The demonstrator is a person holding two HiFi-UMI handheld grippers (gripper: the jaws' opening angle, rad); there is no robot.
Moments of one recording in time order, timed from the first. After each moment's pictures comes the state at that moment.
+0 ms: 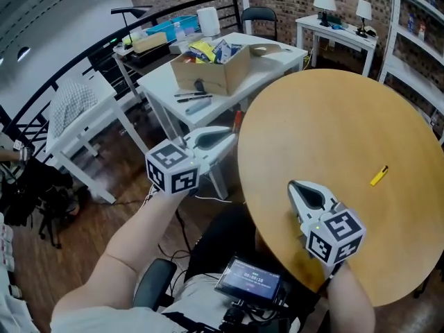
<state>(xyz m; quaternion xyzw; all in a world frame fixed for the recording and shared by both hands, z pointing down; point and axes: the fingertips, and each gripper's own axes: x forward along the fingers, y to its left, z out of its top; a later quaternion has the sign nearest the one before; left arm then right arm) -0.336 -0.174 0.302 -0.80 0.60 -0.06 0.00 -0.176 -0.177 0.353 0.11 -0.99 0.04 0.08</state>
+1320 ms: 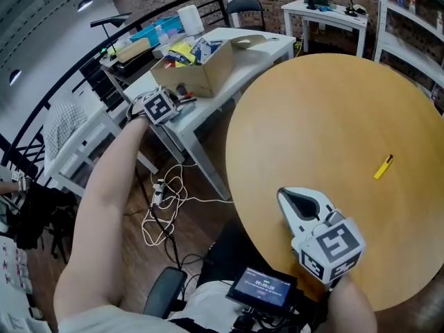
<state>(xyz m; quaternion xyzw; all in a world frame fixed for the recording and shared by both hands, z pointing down) -0.627 -0.275 0.373 -0.55 0.56 -0.62 -0.01 -0.182 -0.177 0.350 0.10 -0.99 0.03 0.07</state>
